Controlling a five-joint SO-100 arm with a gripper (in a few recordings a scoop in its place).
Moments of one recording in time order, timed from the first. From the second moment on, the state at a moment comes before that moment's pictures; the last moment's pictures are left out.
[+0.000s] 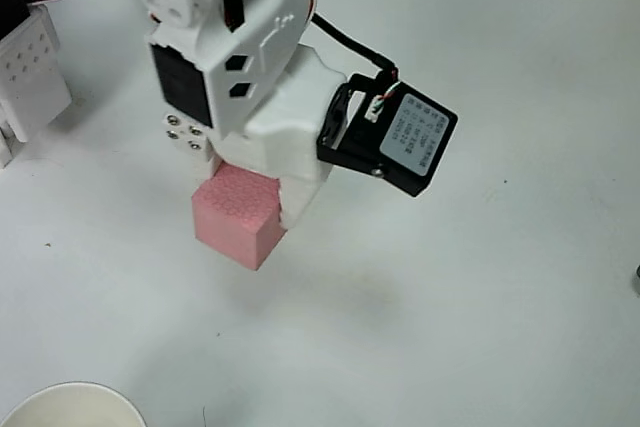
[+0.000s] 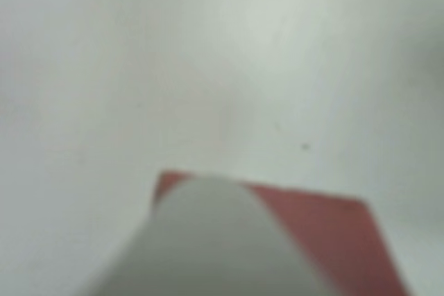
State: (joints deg) arm 7.4 82.1 63.3 100.0 -15.6
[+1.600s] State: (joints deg) arm 33.6 66.2 39.5 100.9 -31.6
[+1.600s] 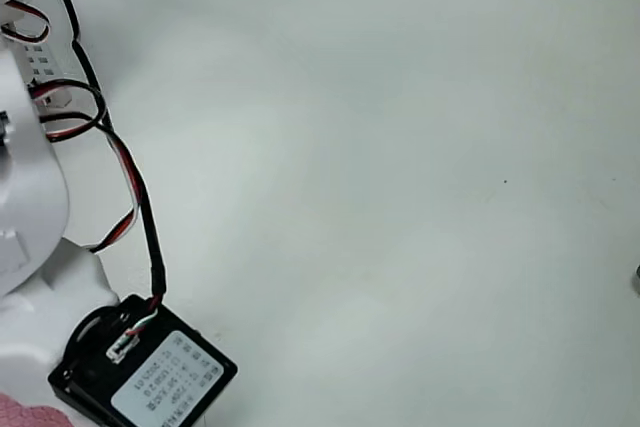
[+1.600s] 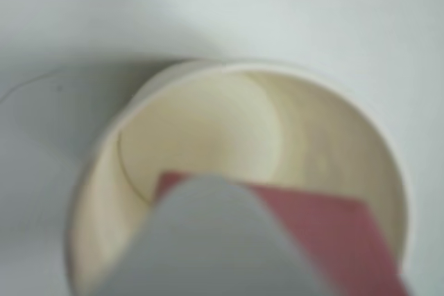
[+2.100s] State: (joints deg) arm 33.8 64.1 37.0 100.9 -38.6
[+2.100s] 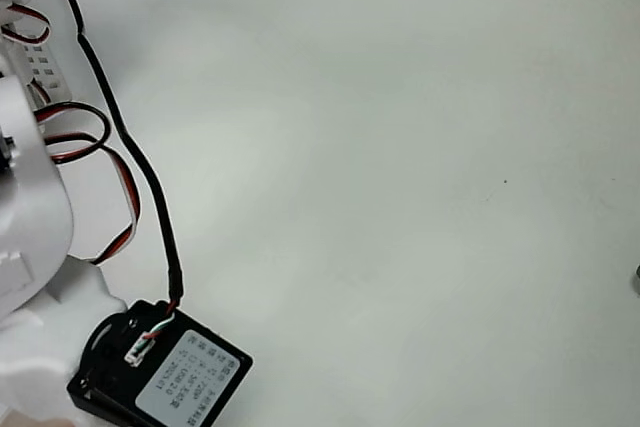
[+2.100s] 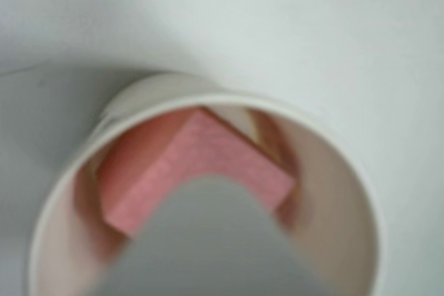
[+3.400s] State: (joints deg) arm -6.0 139.6 113.8 98.9 2.1
